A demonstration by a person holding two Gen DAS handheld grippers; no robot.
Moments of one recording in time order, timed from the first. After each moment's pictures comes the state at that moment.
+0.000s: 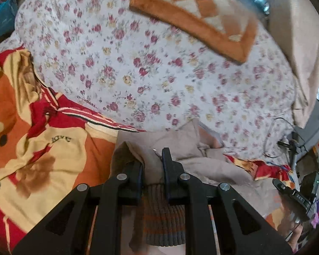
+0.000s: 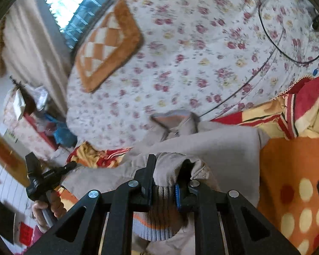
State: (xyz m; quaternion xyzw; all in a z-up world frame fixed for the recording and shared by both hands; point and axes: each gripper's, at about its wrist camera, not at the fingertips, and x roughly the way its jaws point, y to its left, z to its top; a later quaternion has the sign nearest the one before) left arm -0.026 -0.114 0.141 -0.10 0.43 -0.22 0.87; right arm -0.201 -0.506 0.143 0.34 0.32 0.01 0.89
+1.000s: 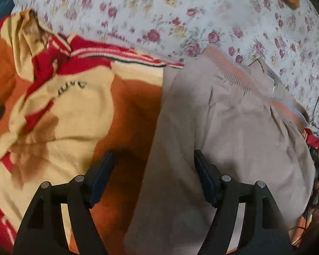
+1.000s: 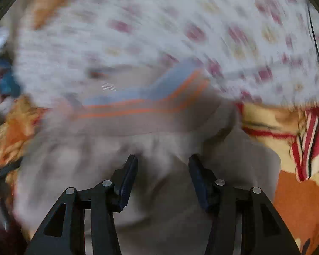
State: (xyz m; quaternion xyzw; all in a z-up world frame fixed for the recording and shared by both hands) left arm -0.008 -0.104 0.021 -0.02 0.54 -0.15 0.83; right arm -0.081 -0.491 0.031 0.19 0.50 -0.08 0.84
